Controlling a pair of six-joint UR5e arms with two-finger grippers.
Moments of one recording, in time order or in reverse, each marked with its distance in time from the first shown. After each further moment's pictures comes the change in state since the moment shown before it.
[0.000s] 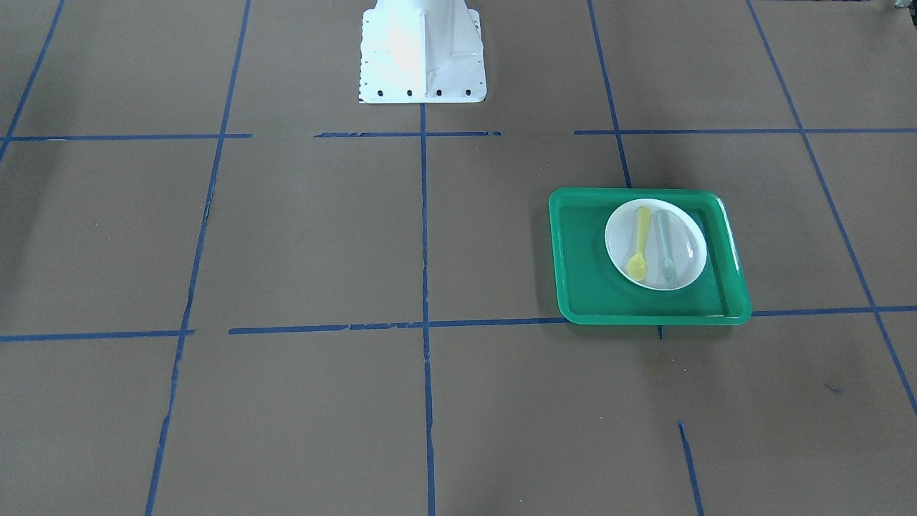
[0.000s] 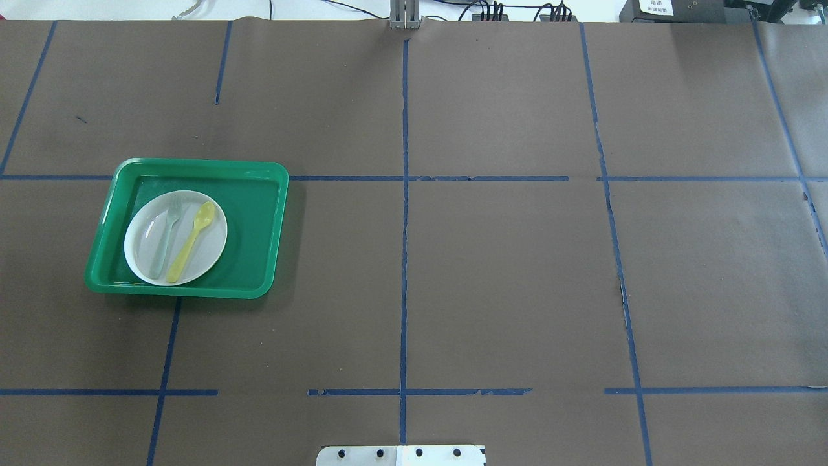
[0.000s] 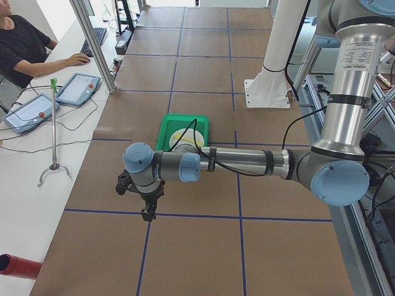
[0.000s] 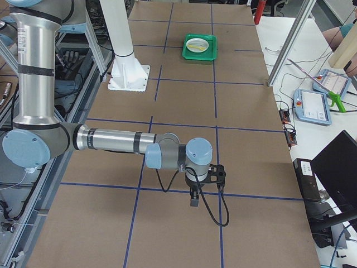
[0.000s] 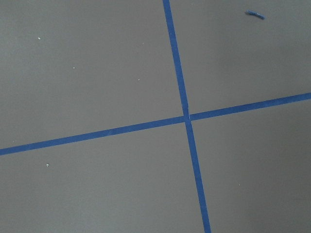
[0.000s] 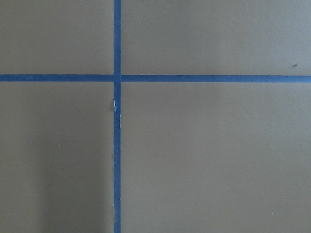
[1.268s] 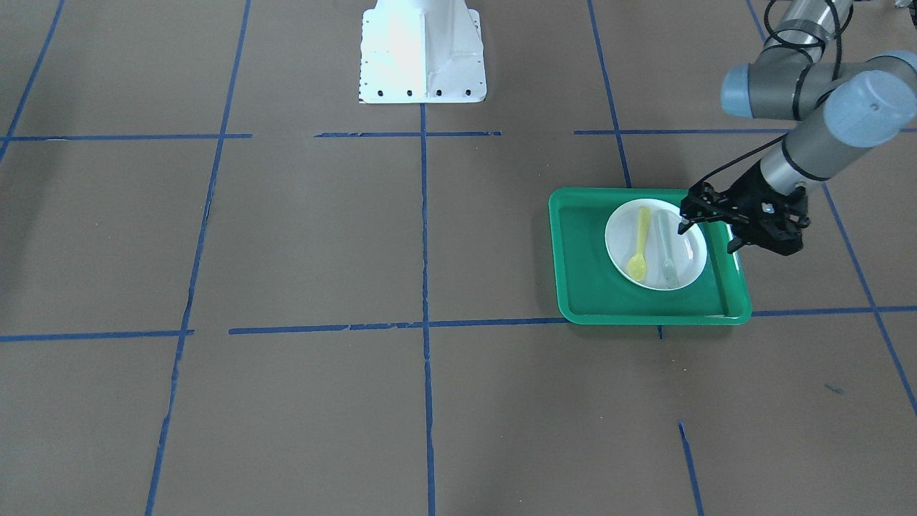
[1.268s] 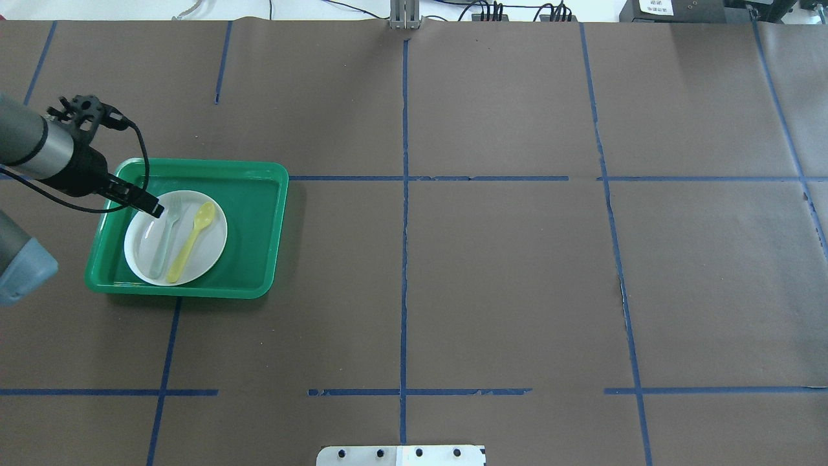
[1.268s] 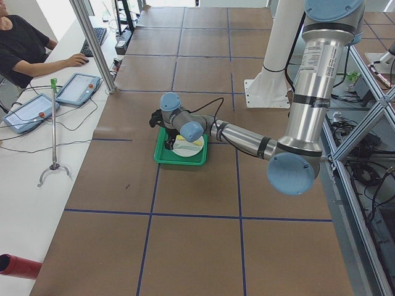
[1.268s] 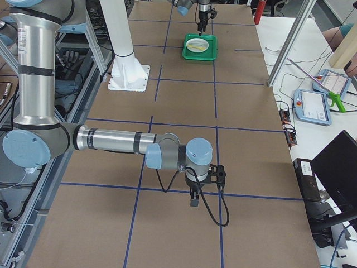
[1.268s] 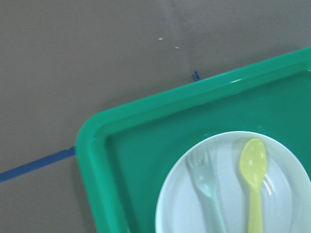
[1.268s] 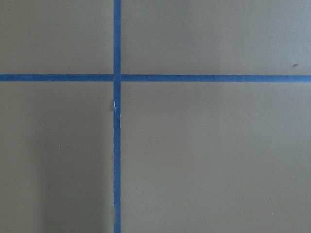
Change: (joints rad) left arm 0.634 -0.062 -0.204 -0.425 0.081 -0.675; right arm 0.000 0.000 0.000 0.000 0.000 0.000
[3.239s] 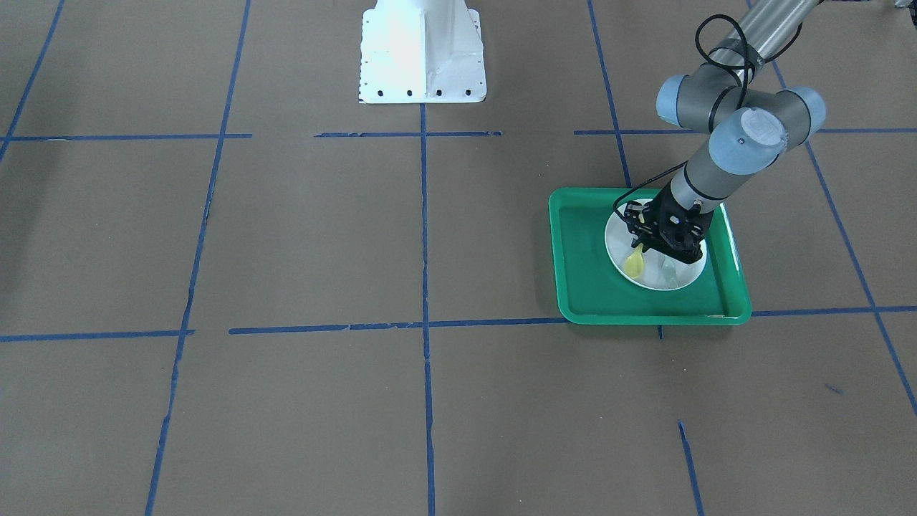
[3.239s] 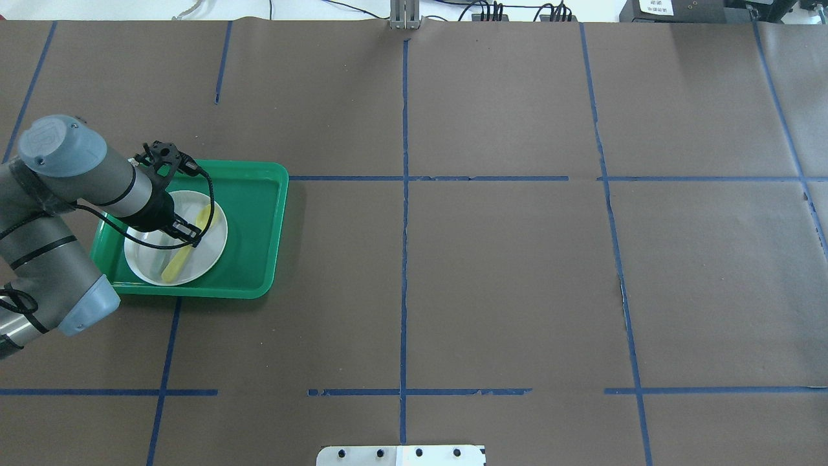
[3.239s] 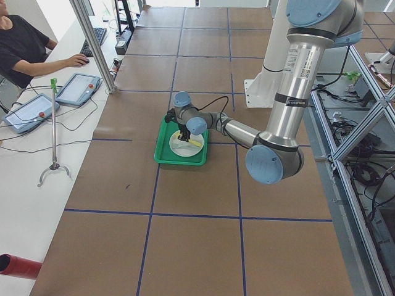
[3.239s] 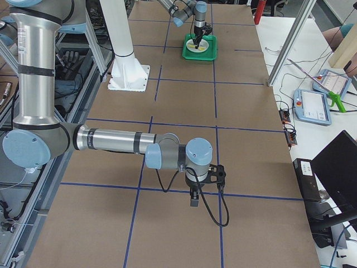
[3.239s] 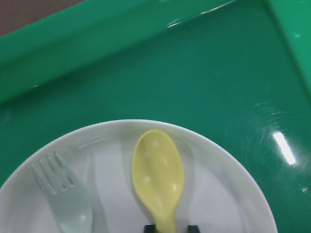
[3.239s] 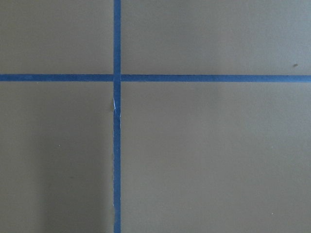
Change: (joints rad) left arm 0.145 -0.069 0.088 0.001 0.095 -0.004; right arm 0.000 0.000 0.000 0.000 0.000 0.000
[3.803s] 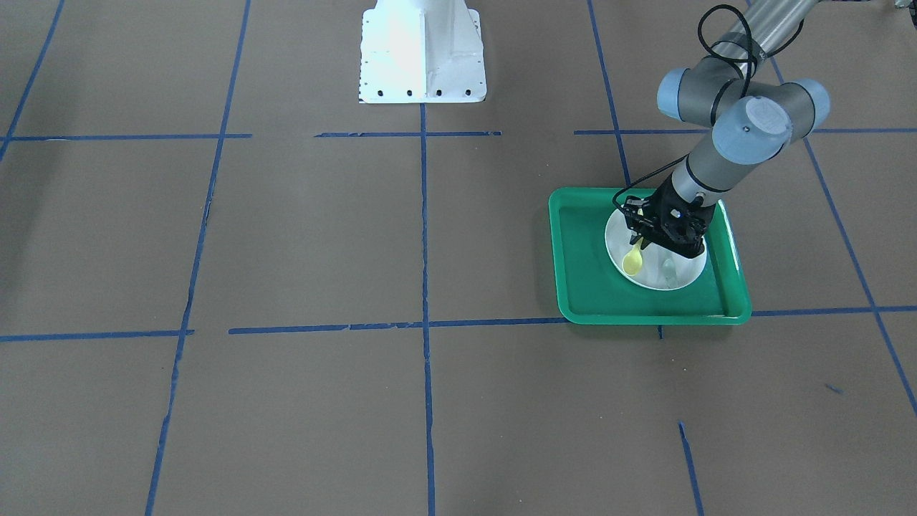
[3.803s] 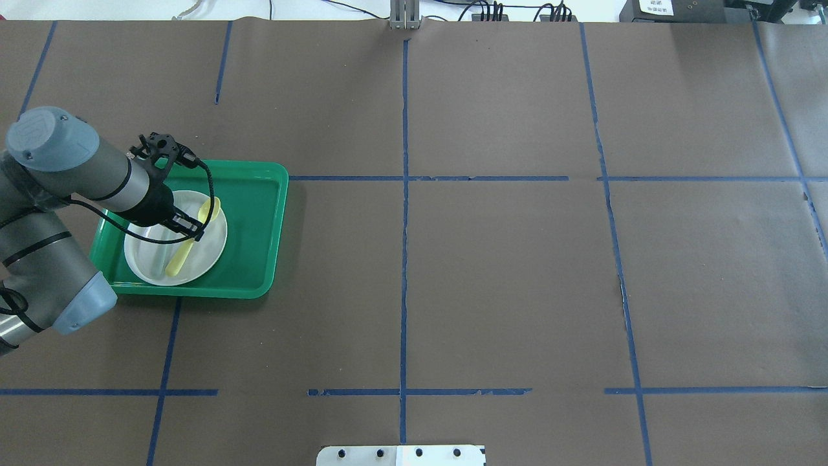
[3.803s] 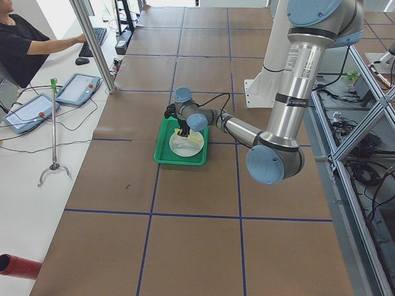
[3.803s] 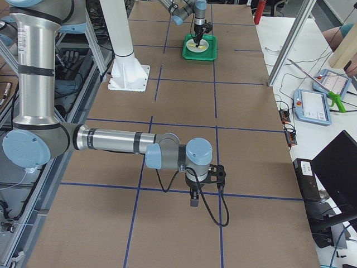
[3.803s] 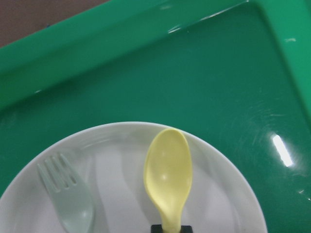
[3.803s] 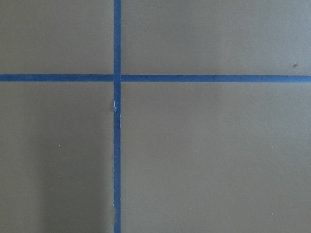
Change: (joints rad) left arm -0.010 -0.001 -0.060 0.007 -0.002 -0.060; right arm 0.000 0.000 0.000 0.000 0.000 0.000
